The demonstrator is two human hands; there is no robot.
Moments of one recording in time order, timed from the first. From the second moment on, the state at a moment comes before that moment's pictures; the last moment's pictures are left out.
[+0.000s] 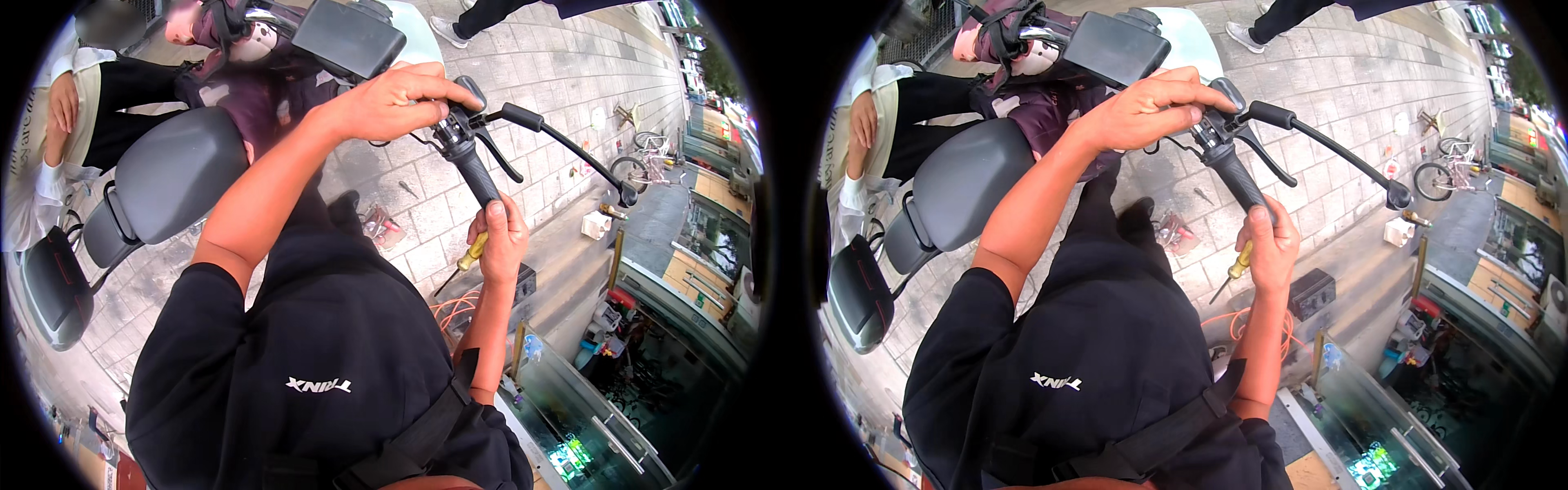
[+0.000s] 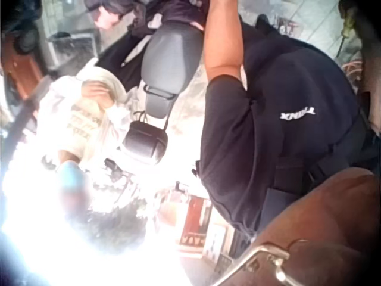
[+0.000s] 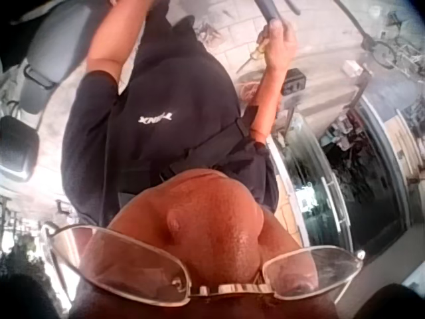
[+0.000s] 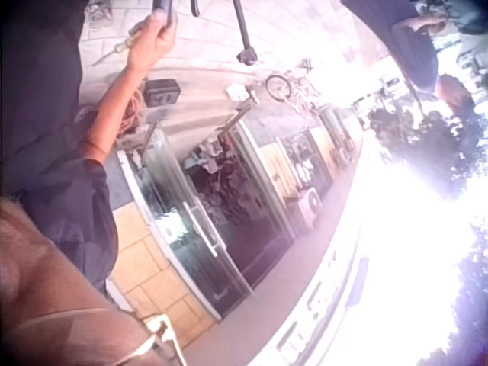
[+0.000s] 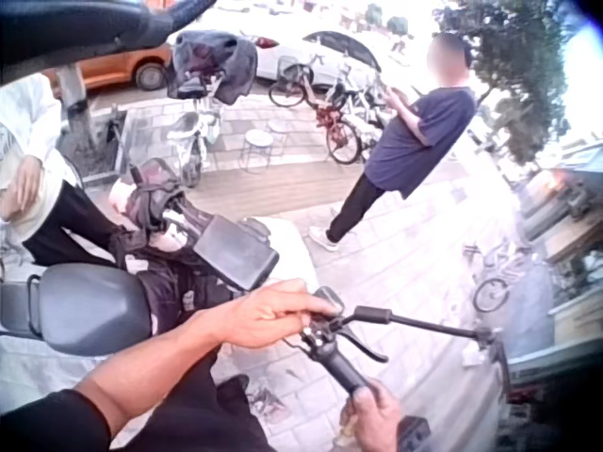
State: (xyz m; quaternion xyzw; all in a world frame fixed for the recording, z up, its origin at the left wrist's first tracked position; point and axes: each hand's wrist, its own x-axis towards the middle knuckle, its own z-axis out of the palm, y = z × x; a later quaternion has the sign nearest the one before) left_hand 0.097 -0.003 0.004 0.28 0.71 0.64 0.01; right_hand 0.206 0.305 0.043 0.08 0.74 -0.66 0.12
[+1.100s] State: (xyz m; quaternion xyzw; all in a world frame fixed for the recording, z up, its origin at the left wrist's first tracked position) left_hand 0.099 0.006 -0.009 0.28 0.70 0.66 -0.08; right_hand 0.185 0.309 0.059 0.16 0.73 -0.63 0.20
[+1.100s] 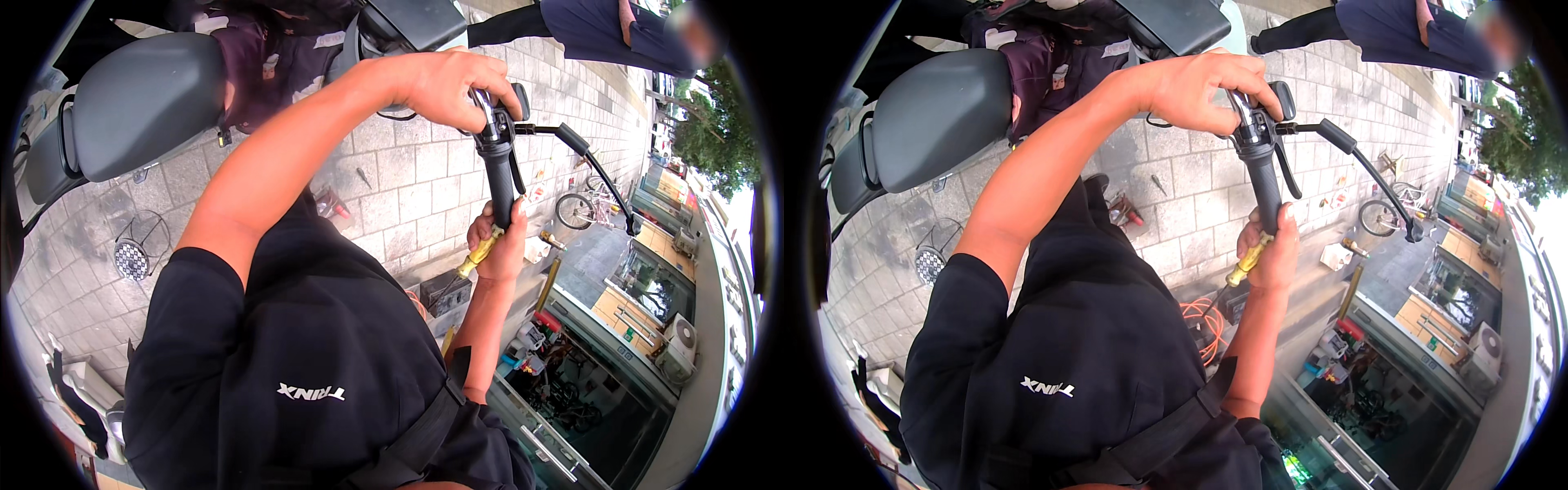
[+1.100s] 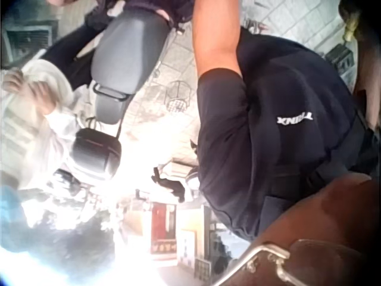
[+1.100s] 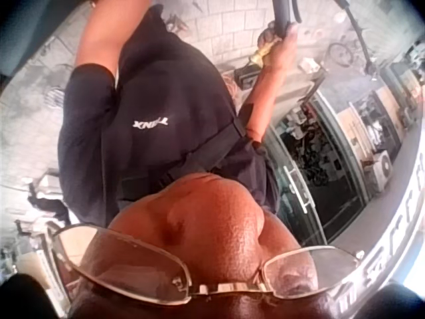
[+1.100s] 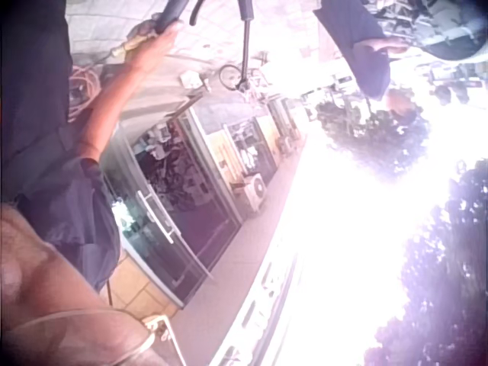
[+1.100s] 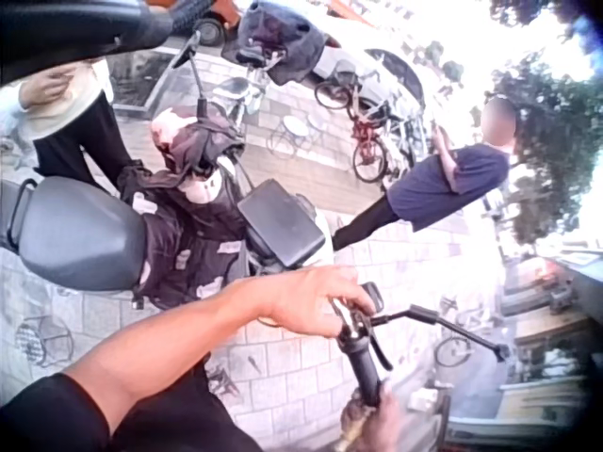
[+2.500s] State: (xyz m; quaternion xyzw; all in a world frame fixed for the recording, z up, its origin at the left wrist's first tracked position) left_hand 0.094 0.011 -0.011 0.26 0.67 0.69 -0.06; right_hand 0.196 0.318 0.063 0.05 0.84 -0.52 0.12
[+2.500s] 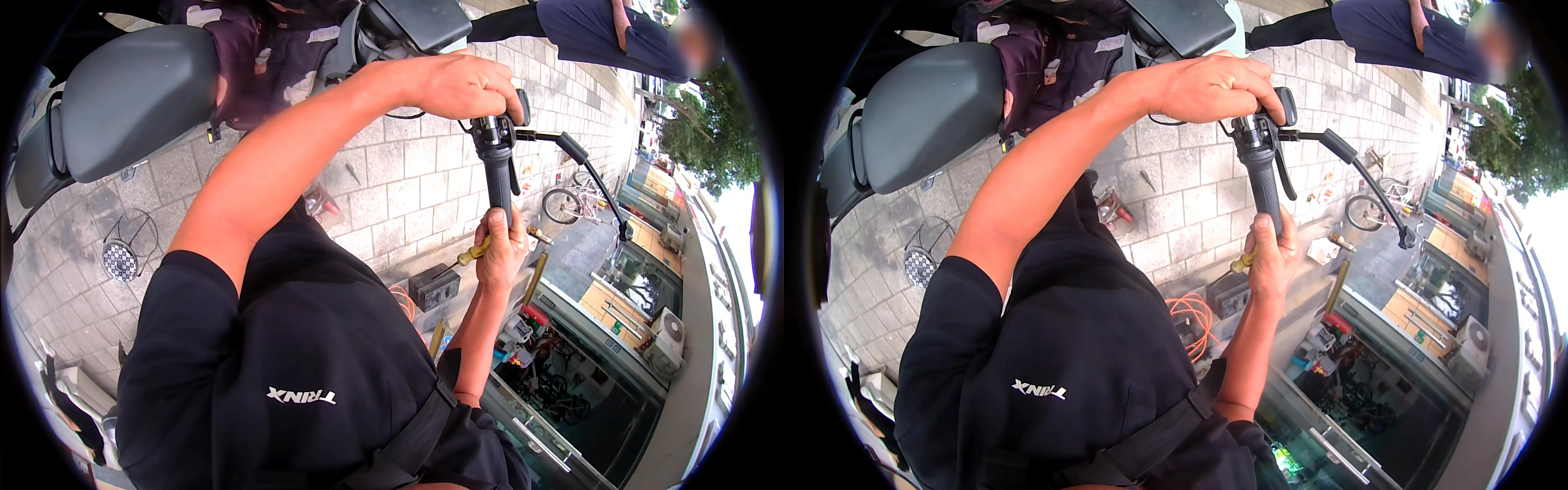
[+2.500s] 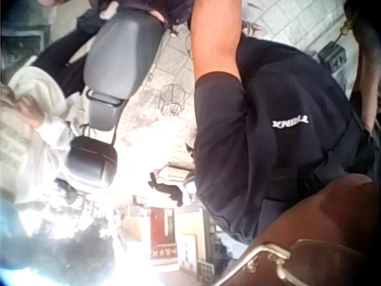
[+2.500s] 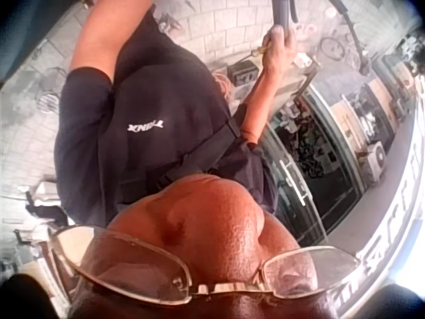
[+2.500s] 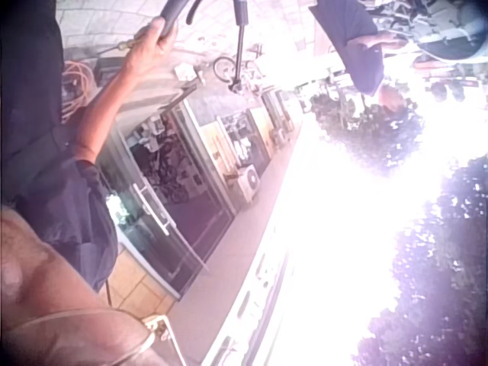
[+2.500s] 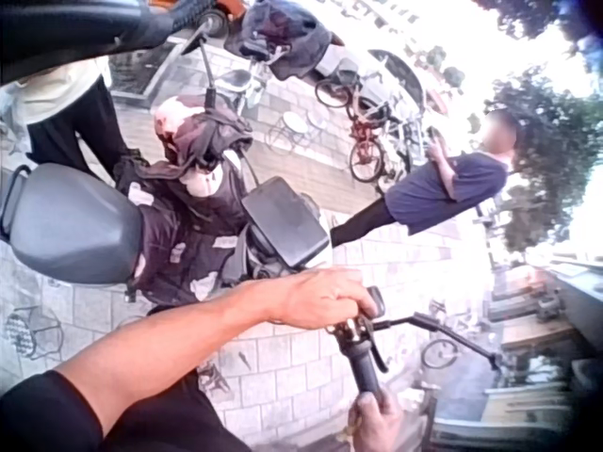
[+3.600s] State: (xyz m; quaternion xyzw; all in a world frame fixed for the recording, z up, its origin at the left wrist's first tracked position) left_hand 0.094 0.014 -0.012 0.27 0.66 0.69 -0.08; right_hand 0.204 0.313 0.059 0.02 0.85 -0.52 0.06
